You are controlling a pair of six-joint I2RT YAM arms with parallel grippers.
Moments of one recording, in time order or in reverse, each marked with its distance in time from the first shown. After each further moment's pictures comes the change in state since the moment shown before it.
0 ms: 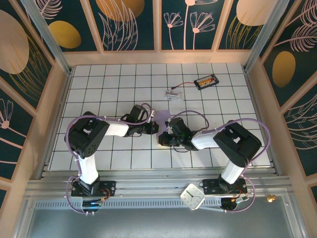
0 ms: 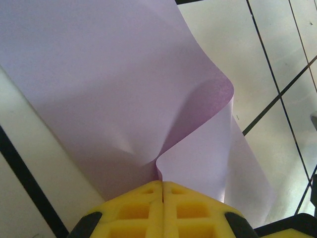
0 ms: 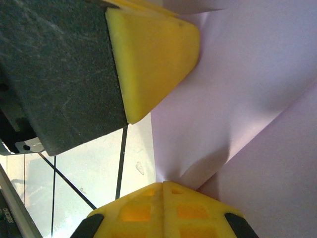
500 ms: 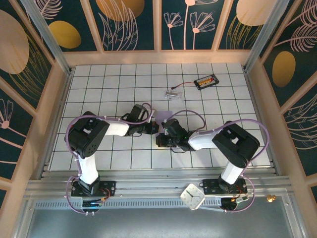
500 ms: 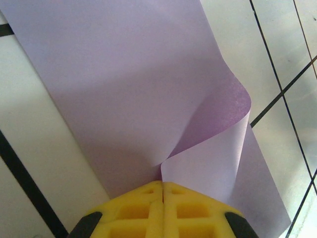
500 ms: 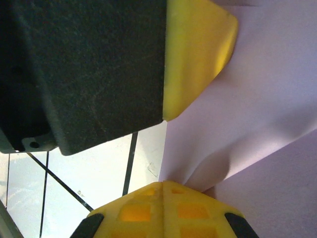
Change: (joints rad) left arm 0.000 0.002 0.016 -0.032 -0.004 0.013; right arm 0.066 0.007 0.049 -0.072 0.086 -0.016
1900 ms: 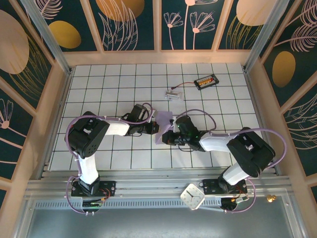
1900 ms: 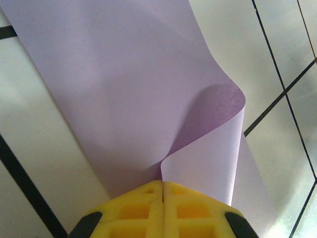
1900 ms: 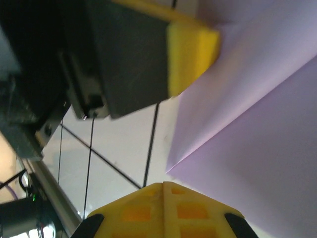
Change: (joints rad) left arm 0.000 0.000 0.008 -0.015 -0.010 0.013; right arm -0.134 -0.175 -0.106 0.022 -0.169 0.008
